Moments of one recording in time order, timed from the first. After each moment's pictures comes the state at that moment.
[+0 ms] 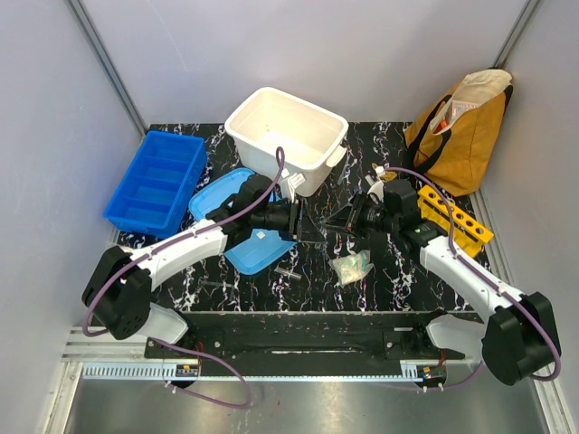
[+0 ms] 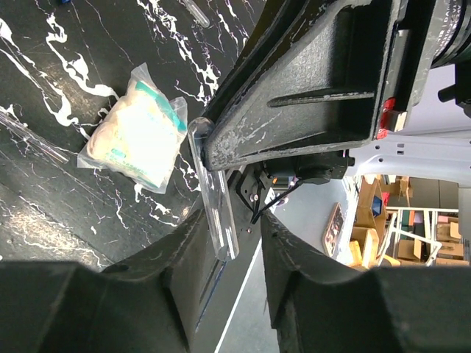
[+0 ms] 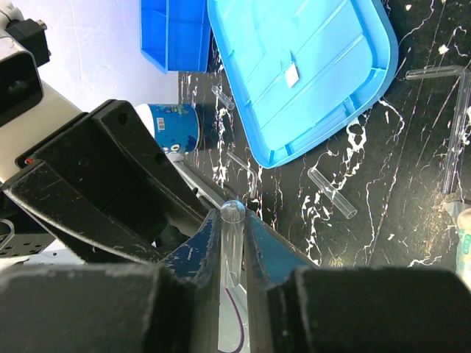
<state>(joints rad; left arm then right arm) -0.70 1.43 0.95 0.00 0.69 -0.71 0.43 1.16 0.76 -0.06 -0.54 0.97</state>
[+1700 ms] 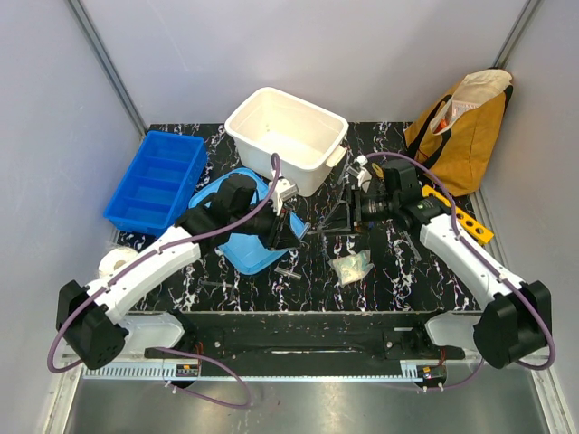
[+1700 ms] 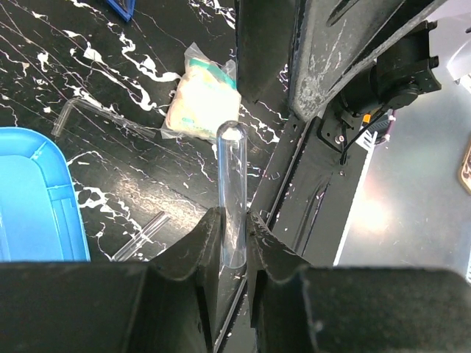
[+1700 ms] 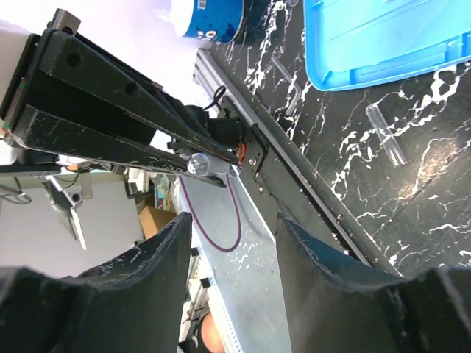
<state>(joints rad) -0.70 1.22 1.04 -0.43 0.60 -0.16 0.39 1.25 1.00 -0.39 -0.93 0.66</state>
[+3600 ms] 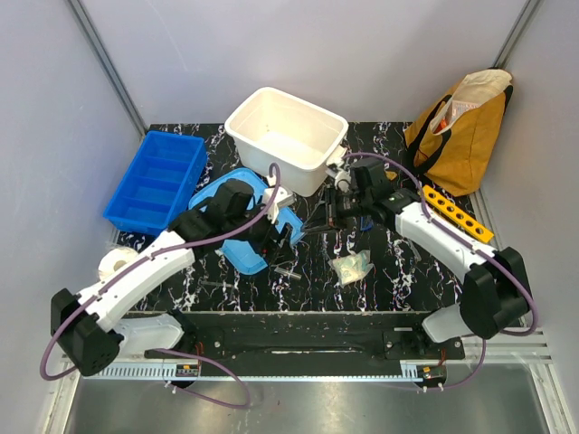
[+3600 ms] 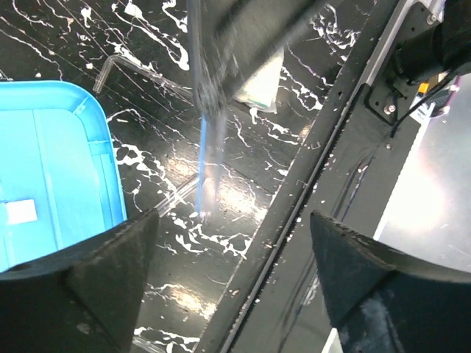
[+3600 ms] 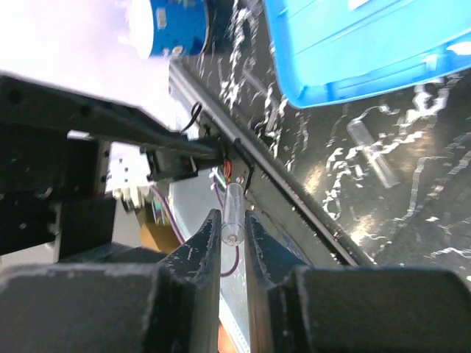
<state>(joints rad) -0.71 1.18 1.04 -0.58 0.47 -0.04 0.53 1.45 1.09 -0.32 -0.80 0.76</state>
